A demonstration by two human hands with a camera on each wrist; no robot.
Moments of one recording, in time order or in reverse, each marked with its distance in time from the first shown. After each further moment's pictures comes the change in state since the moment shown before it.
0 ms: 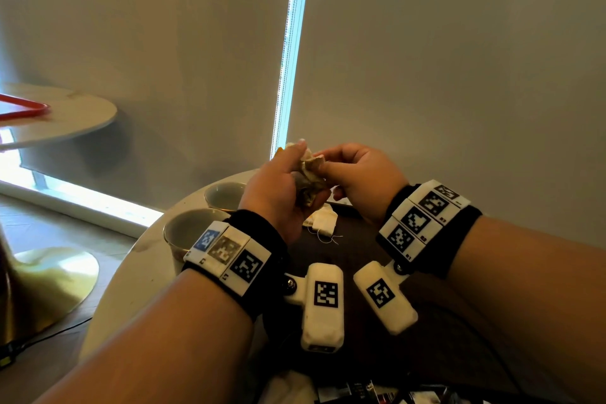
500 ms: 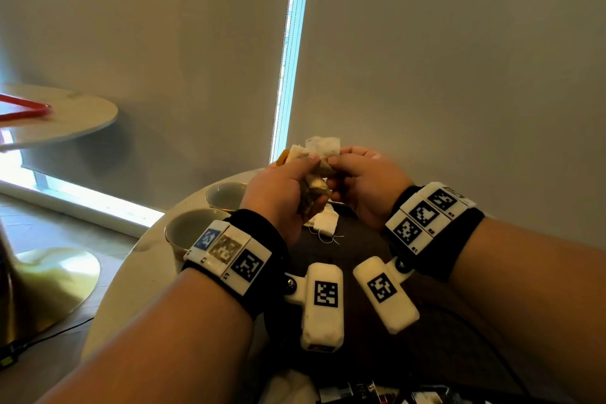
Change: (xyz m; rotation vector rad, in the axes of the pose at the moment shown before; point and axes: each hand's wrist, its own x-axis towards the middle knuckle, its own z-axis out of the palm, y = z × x) left_hand 0.006 -0.003 -0.004 0.089 -0.009 -0.003; right_hand -0.002 -0.003 0.002 0.307 0.033 0.190
